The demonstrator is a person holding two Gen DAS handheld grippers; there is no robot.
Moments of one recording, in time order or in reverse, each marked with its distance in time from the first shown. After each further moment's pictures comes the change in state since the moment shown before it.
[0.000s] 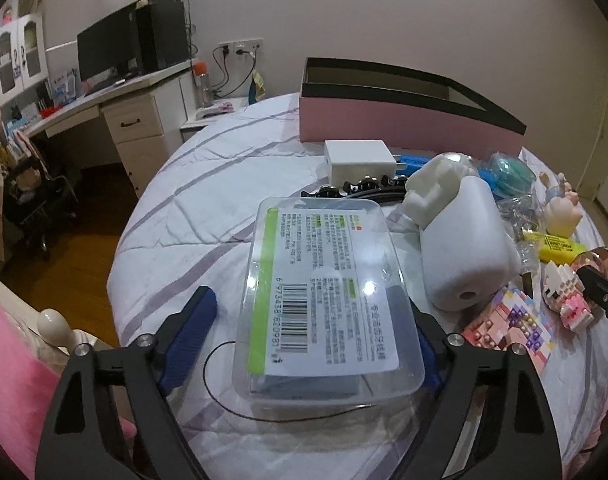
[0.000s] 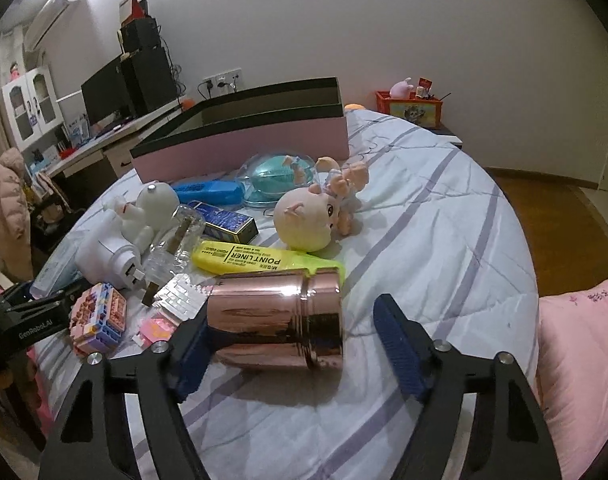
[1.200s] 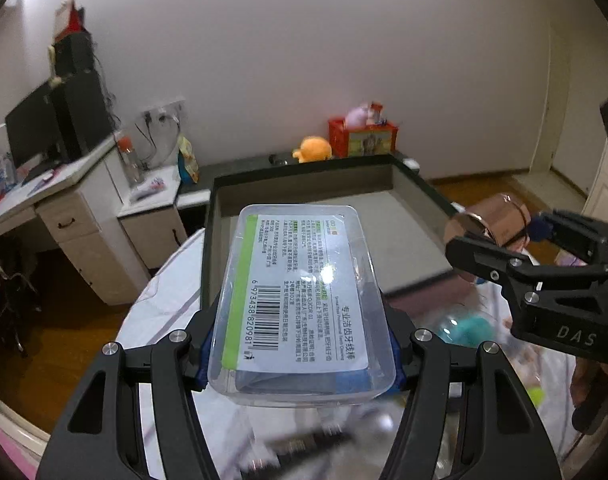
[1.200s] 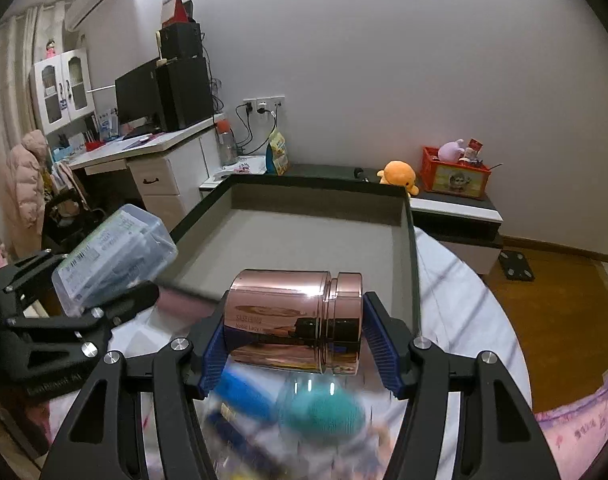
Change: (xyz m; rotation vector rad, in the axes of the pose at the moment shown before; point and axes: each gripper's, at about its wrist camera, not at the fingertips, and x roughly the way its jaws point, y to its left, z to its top) left arm 0.038 -0.047 0.185 0.215 -0.069 -0.179; right arm 0.059 0.045 0.172 -0.164 -0.068 0.081
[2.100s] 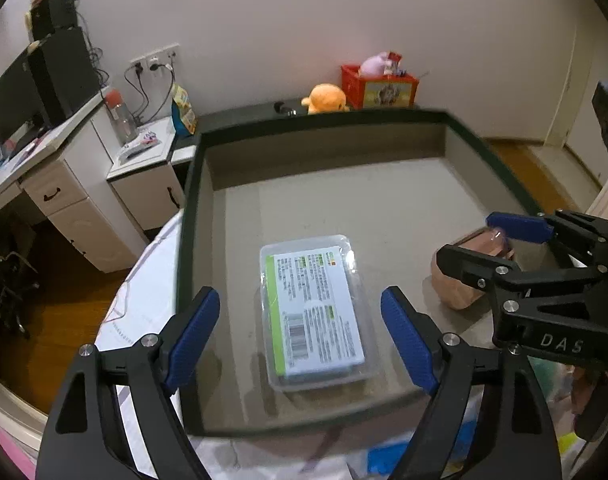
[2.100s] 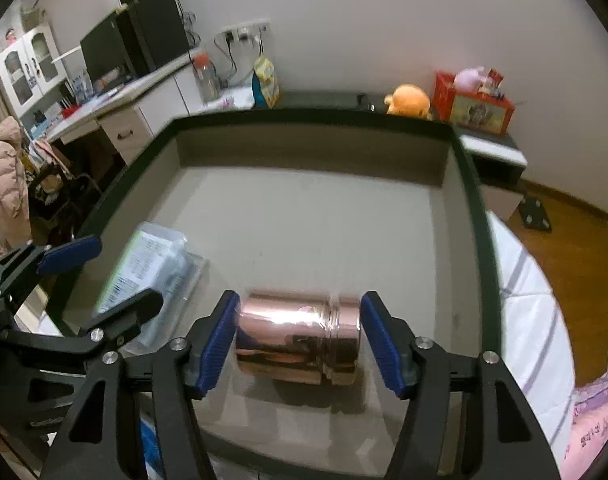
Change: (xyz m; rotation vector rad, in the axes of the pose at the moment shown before) left arm 0.081 0.034 0.019 -0.023 0.156 0.002; right arm 0.115 -0.029 0.028 0.059 0.271 0.015
